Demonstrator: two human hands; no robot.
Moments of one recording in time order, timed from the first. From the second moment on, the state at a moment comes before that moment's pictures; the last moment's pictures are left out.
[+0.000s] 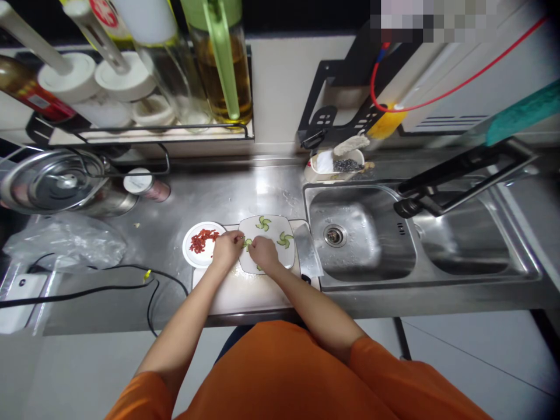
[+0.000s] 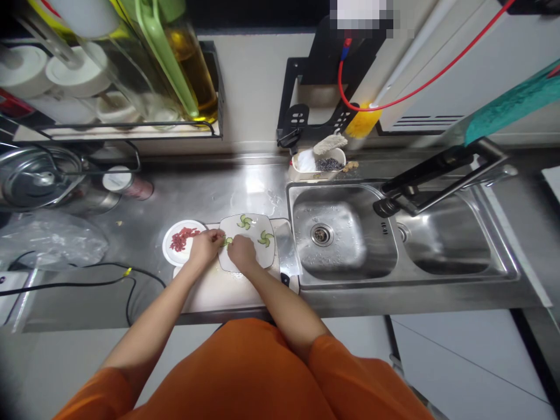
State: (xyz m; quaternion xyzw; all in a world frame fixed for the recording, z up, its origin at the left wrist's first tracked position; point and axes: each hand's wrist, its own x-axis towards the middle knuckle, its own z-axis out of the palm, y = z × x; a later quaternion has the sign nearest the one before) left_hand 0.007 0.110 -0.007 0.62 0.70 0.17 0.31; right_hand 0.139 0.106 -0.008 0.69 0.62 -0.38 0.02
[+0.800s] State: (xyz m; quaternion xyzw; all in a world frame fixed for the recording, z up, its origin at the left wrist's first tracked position) left_hand -0.015 0.099 0.011 0.61 0.74 0.17 0.22; right_hand 0.149 0.094 0.011 0.67 0.65 -0.37 0.01
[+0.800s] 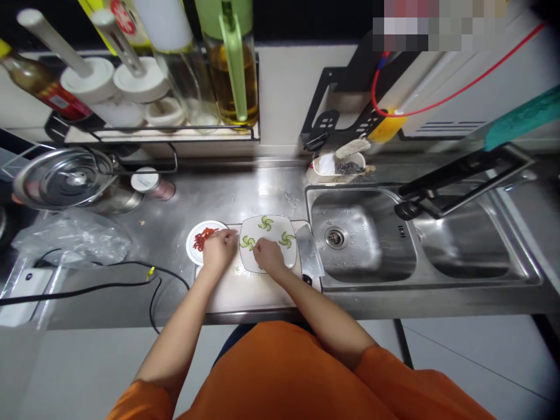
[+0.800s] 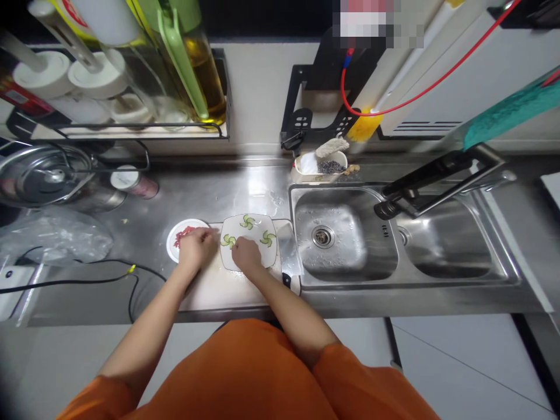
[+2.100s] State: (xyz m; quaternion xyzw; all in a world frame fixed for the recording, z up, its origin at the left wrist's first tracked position) left_hand -0.044 0.083 -0.013 0.46 0.84 0.16 0.23; right_hand 0.175 0.046 0.023 0.61 0.73 -0.32 0.04
